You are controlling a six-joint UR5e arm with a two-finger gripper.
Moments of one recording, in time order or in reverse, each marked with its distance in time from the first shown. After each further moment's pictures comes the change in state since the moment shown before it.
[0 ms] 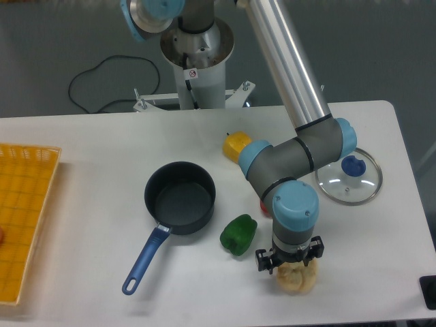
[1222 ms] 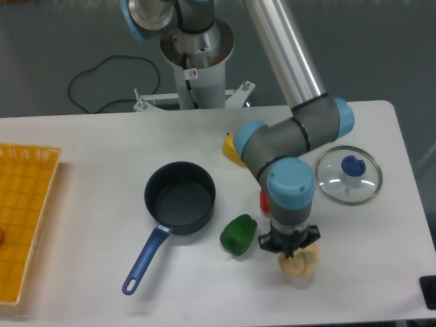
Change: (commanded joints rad) arm 0.043 0.184 -0.101 -0.112 0.021 0.210
